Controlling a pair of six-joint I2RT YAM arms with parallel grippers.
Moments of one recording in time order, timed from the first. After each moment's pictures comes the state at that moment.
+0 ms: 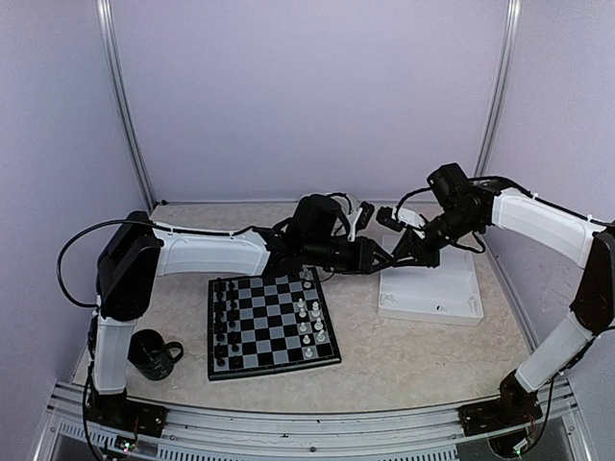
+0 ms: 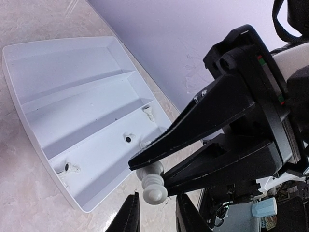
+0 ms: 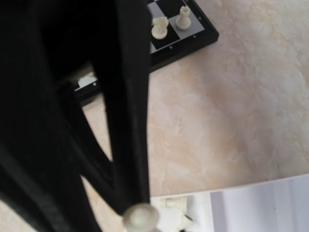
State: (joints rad) left arm -0.97 2.14 1.63 0.14 0.39 -0.66; right arm 0.43 1.54 1.29 -0.79 -0.51 -0.74
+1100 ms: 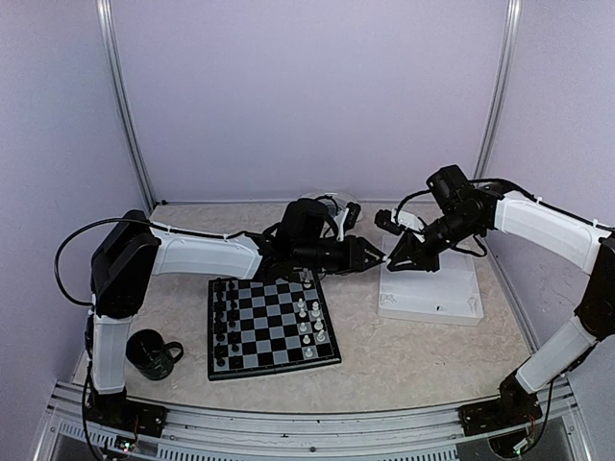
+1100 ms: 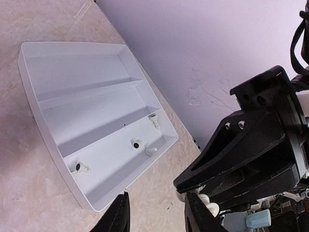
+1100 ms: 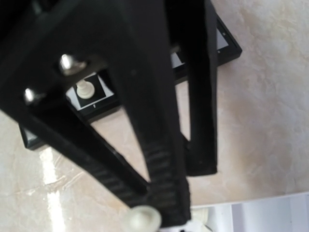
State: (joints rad) left arm -0.94 2.10 1.52 0.27 0.39 -0.73; right arm 0.46 1.51 1.26 -0.79 -0.54 -0.74
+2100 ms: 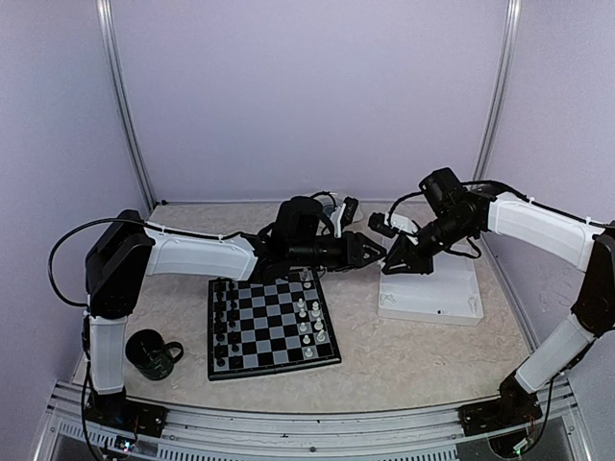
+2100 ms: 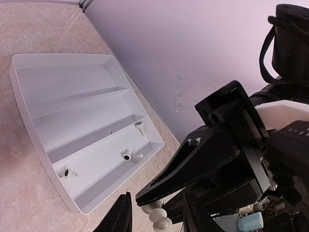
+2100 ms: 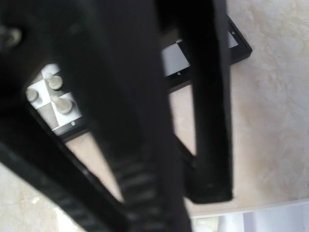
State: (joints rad) left arm -0.94 2.07 1.48 0.35 0.39 -0.76; right arm 0.49 1.53 1.26 -0.77 -0.54 -0.70
